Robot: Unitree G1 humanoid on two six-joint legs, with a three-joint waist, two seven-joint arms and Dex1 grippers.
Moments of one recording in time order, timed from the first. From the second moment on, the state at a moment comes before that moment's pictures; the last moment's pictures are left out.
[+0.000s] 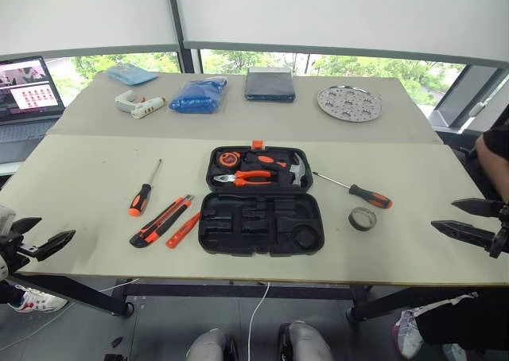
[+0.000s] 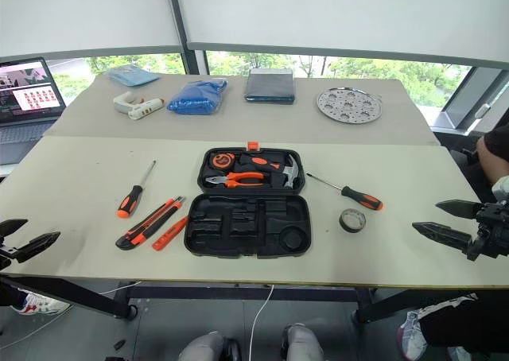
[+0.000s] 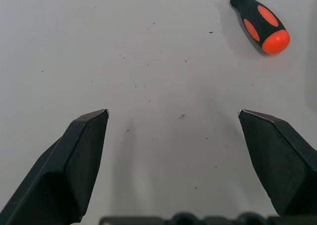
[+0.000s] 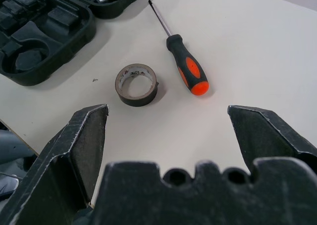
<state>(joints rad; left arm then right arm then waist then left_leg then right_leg) 0.09 0.97 0.63 0.29 -0.40 0.31 -0.96 0.02 -1.12 -0.56 0.09 0.56 0.53 1.20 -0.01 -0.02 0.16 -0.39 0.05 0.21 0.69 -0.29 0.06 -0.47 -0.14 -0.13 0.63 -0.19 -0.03</state>
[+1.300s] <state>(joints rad) -0.71 0.81 0.06 0.57 -0.29 0.69 -0.76 -0.36 -0.99 -0.17 -0.52 0.81 0.73 1.06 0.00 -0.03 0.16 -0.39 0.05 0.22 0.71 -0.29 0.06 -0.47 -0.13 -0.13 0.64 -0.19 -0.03</state>
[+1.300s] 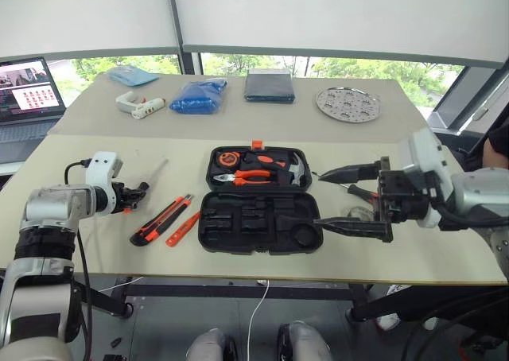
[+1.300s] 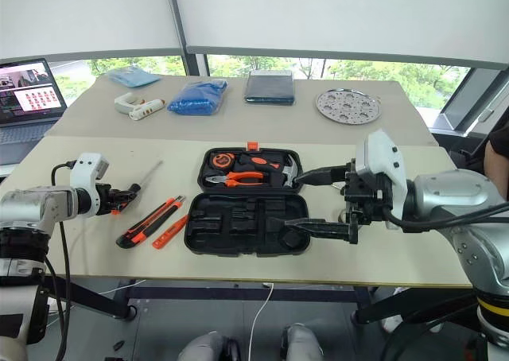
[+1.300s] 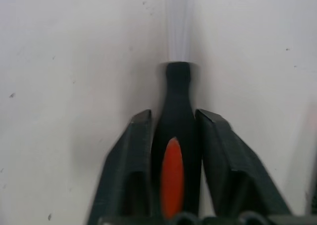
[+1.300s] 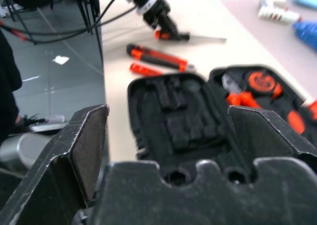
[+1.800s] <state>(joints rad) -1.03 0.56 -0.36 0.67 -0.09 0.15 -1.45 -0.21 -1.01 -0.21 -0.55 0.75 0.72 1.00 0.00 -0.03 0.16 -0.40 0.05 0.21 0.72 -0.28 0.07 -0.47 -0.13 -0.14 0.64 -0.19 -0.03</state>
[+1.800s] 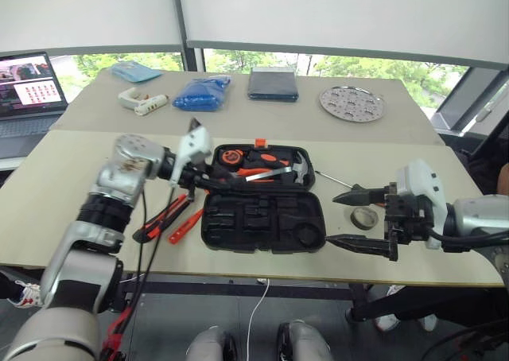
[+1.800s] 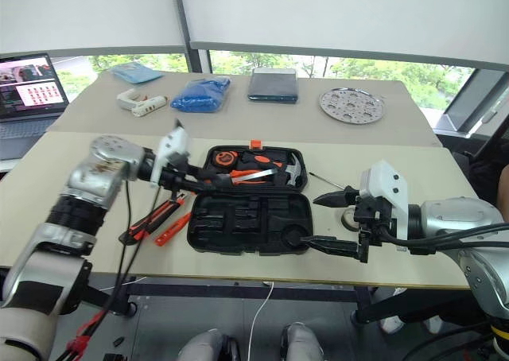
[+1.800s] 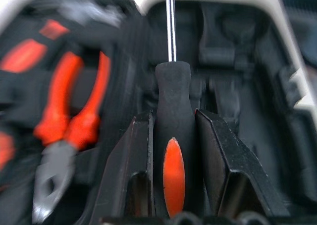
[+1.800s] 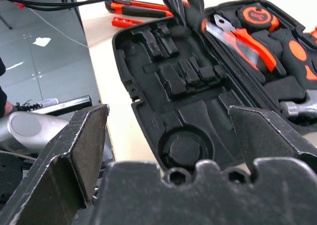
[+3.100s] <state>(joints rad) -1.19 0.38 -0.33 1.04 0.12 -0.02 -1.39 -0.19 -0.99 -0.25 -0.64 0.81 0.73 0.87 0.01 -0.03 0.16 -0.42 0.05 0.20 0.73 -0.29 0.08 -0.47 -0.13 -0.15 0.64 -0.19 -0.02</state>
